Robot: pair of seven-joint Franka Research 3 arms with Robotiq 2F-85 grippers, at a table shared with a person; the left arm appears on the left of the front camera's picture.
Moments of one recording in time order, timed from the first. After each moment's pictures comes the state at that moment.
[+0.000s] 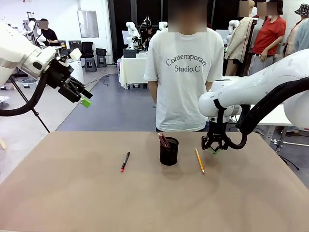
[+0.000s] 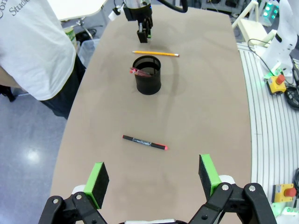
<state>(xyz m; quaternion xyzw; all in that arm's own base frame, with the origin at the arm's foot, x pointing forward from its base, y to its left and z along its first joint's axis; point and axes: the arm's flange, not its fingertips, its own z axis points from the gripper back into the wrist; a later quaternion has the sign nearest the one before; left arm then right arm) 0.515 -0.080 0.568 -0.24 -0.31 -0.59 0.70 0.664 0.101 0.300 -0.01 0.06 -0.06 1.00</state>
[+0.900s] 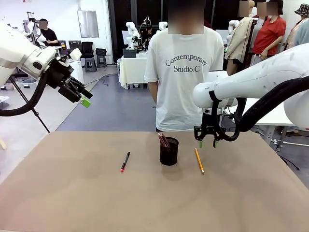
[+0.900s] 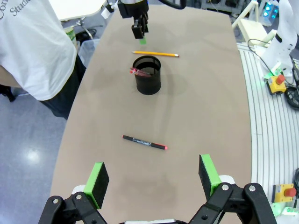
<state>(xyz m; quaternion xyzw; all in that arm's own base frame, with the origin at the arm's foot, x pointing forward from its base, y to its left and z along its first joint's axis) 0.515 -0.080 0.568 -0.24 -0.31 -0.59 0.70 0.667 0.138 0.336 0.01 0.05 -0.02 1.00</state>
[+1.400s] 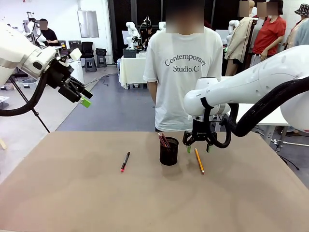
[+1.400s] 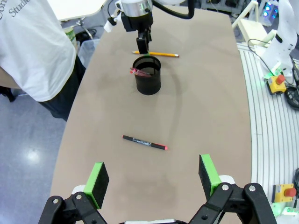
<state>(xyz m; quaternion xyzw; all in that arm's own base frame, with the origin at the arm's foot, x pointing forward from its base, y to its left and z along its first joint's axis) 0.516 -0.080 0.568 -0.24 -0.31 -0.59 0.70 0.645 0.179 0.310 0.01 0.05 0.01 1.00</state>
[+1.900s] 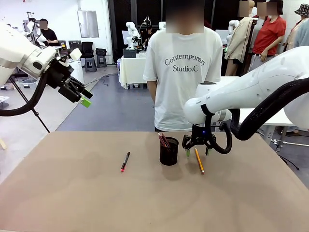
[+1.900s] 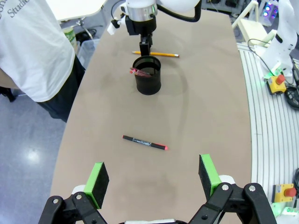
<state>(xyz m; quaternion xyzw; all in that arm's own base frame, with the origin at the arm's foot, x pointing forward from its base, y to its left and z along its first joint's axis) 0.516 -0.080 0.568 -0.24 -0.31 -0.59 0.70 0.636 0.179 0.297 0.02 0.01 0.01 1.00</state>
